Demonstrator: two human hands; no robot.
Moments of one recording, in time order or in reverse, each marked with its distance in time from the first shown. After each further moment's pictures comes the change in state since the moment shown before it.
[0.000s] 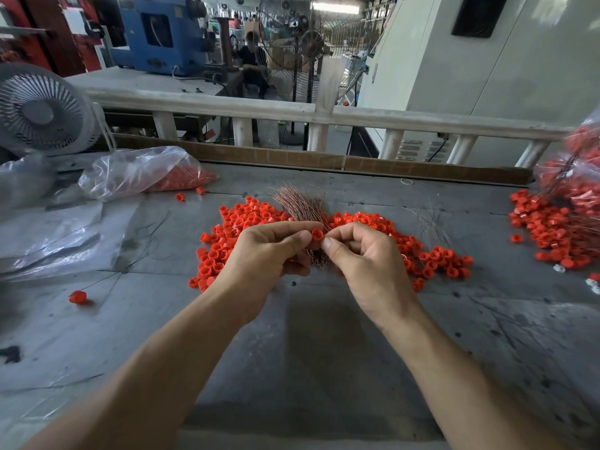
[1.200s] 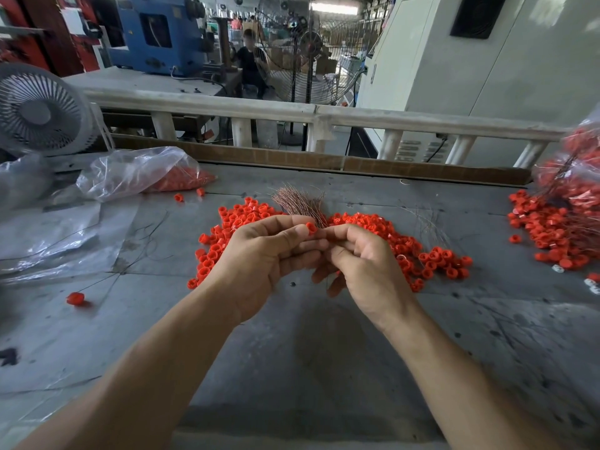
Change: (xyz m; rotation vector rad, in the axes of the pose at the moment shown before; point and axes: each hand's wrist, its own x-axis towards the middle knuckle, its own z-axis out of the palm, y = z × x) left_hand 0.002 0.005 -0.002 -0.342 -0.023 -0.123; right_hand -0.002 -0.002 0.000 0.108 -0.146 0.098
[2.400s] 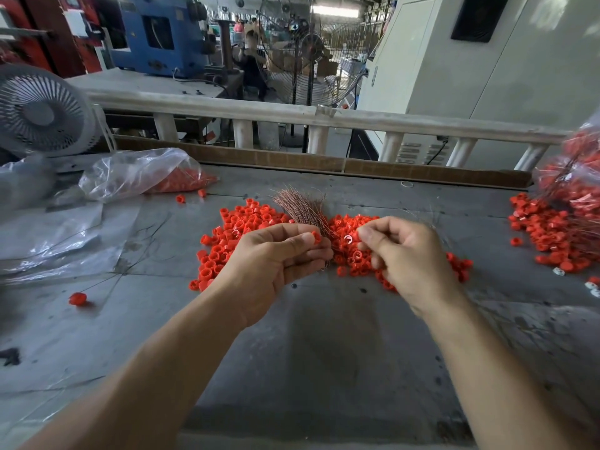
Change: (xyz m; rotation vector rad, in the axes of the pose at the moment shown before) left_hand -0.003 -0.005 0.007 0.013 0.003 -0.041; right_hand 0.011 0.001 -0.049 -0.202 0.213 -0.035
